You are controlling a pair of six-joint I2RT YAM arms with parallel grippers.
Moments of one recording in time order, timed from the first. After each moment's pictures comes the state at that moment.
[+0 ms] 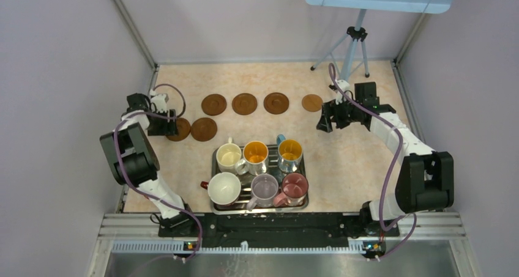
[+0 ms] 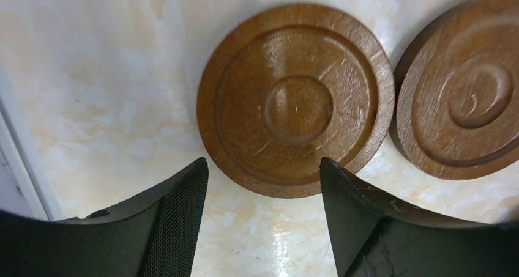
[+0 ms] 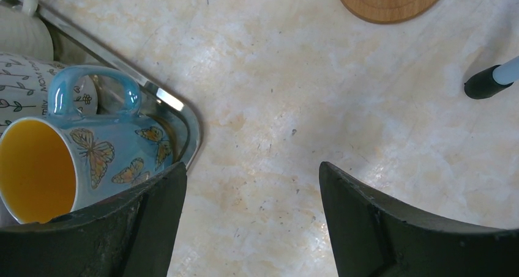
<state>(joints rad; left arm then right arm) 0.43 1.78 1.16 -0.46 0.34 0.36 0.12 1.44 1.01 -0.43 -0.53 -0.17</state>
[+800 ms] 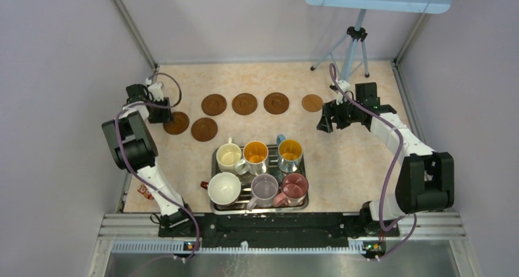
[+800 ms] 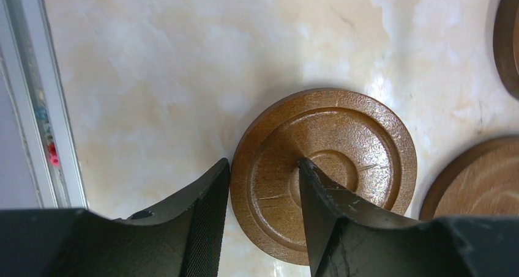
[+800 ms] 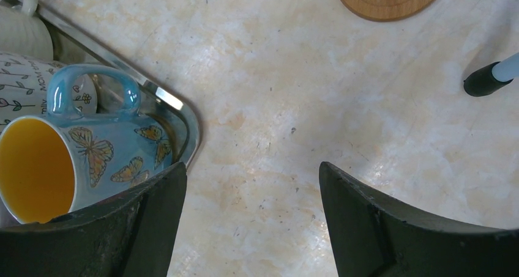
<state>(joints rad) 0.42 1.97 1.32 -0.33 0.34 0.30 0.12 1.44 1.01 -0.43 -0.54 -0.17</state>
